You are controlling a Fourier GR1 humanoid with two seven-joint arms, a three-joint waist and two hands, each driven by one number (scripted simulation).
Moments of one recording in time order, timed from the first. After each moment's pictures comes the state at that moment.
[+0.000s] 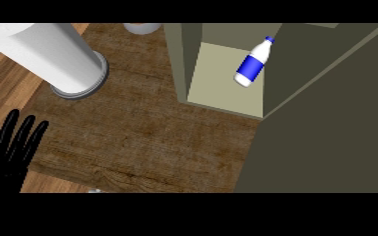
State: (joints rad) left arm 0.31 0.71 -0.19 -1.88 0.95 -0.17 -0.50; right arm 0.62 -0.34 0.59 -2.48 -0.02 0.46 0.00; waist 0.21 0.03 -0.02
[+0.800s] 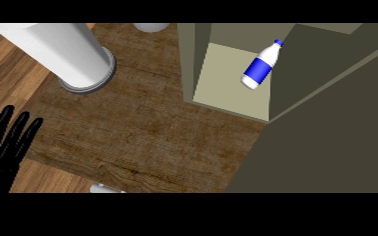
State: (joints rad) left arm 0.30 0.76 -0.16 -1.86 0.98 -0.22 -0.47; right arm 0.32 -0.41 0.58 -2.47 -0.02 0.56 0.13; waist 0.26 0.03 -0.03
